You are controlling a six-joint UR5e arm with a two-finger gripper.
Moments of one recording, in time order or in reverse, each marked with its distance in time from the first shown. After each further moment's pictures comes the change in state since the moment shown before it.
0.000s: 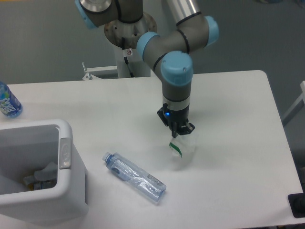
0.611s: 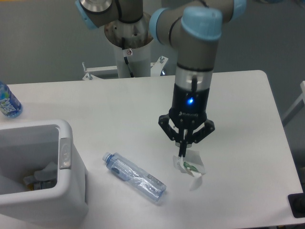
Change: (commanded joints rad) arm 0.011 0.020 0.281 0.002 -0.221 -0.585
